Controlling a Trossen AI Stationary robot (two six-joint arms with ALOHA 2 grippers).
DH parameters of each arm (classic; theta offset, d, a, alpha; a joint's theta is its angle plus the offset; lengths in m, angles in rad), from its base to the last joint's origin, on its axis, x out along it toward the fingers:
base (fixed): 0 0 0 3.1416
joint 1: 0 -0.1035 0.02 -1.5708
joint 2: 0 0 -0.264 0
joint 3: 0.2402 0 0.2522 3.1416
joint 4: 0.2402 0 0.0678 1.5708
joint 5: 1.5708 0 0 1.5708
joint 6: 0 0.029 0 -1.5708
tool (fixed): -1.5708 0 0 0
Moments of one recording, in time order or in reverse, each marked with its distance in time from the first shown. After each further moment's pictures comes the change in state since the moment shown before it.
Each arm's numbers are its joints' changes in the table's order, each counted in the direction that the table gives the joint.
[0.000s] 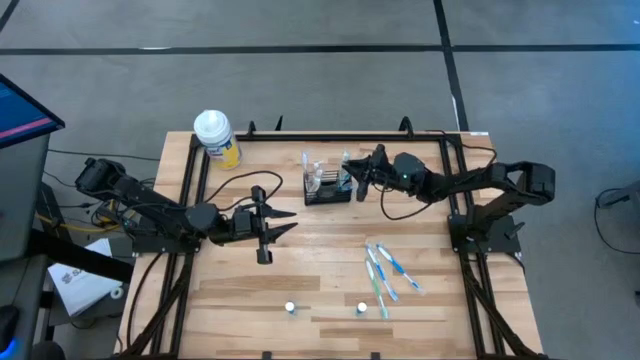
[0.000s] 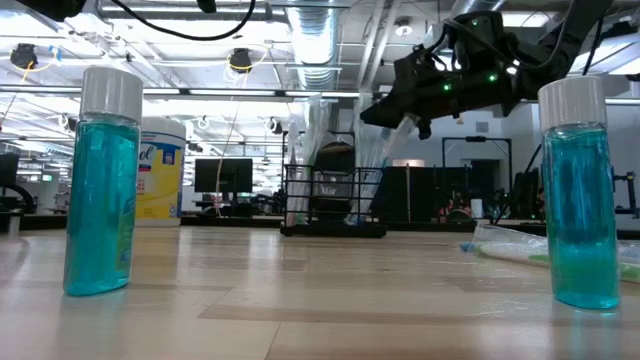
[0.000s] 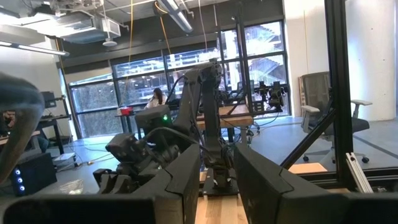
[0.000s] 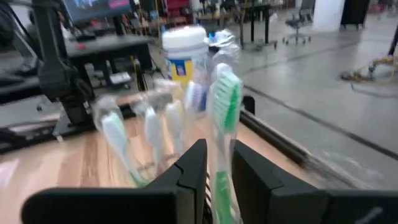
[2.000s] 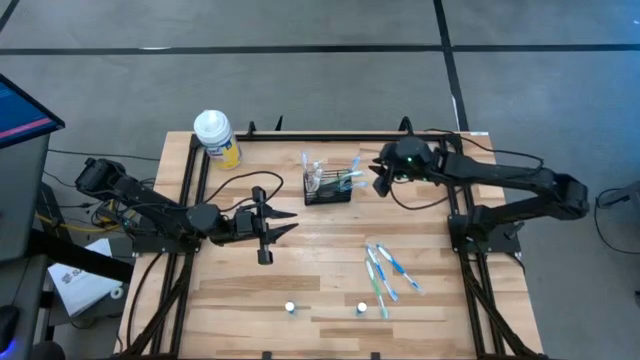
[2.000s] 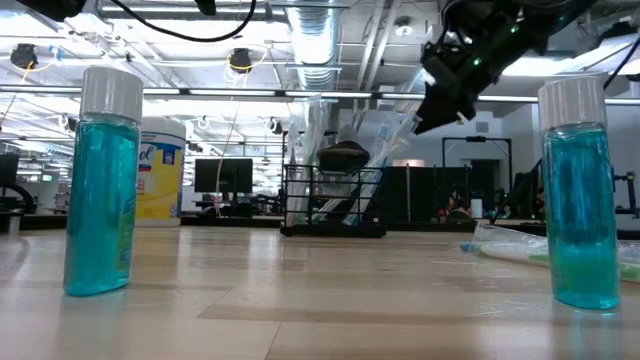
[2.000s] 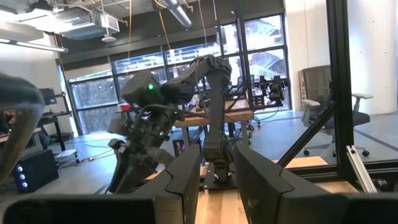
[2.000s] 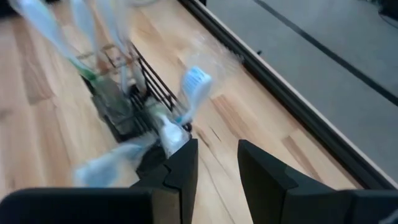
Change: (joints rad) left arm 0.000 0.000 0.000 0.026 0.005 0.000; right arm 0.059 0.277 0.232 1.027 -0.079 -0.052
